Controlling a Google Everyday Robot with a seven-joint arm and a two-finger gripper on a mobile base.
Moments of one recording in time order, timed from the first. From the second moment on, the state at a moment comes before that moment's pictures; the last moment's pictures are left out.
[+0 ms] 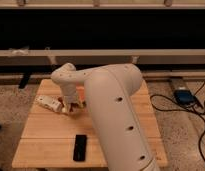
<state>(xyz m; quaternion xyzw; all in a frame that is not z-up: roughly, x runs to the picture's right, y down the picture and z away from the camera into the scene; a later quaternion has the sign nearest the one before) -0.168 0.118 0.882 -0.33 0.22 0.45 0.80</state>
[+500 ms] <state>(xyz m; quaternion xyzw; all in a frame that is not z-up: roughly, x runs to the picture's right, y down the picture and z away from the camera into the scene) -0.165 0.109 0.909 -0.31 0.22 0.44 0.81</state>
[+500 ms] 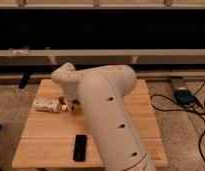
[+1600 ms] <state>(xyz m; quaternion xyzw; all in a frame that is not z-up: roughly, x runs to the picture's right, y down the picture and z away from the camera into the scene) -0.215 0.105 0.911 -0.32 0.17 0.40 0.84</state>
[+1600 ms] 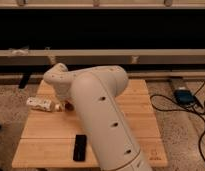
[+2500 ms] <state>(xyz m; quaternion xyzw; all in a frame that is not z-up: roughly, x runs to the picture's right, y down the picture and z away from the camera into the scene) -0.150 0.094 0.818 -0.29 0.16 0.45 0.83</state>
